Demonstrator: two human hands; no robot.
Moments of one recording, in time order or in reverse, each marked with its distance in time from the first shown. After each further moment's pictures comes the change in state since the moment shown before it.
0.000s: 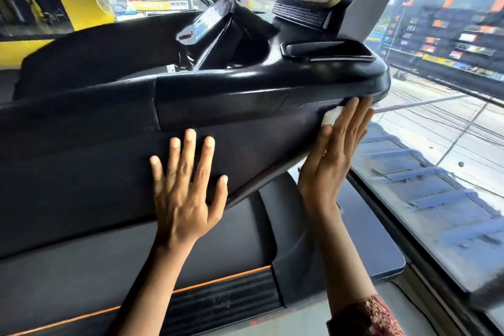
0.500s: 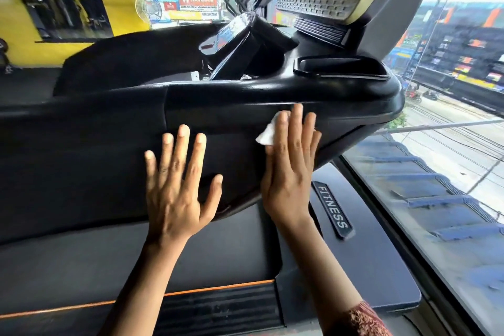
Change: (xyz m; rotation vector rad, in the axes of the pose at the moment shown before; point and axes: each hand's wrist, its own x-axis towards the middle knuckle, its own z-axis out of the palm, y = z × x) left_hand 0.013 -0.004 -0.012 0.083 0.015 -0.050; right_hand -0.016 -0.035 0.025 0.011 -0.178 -0.376
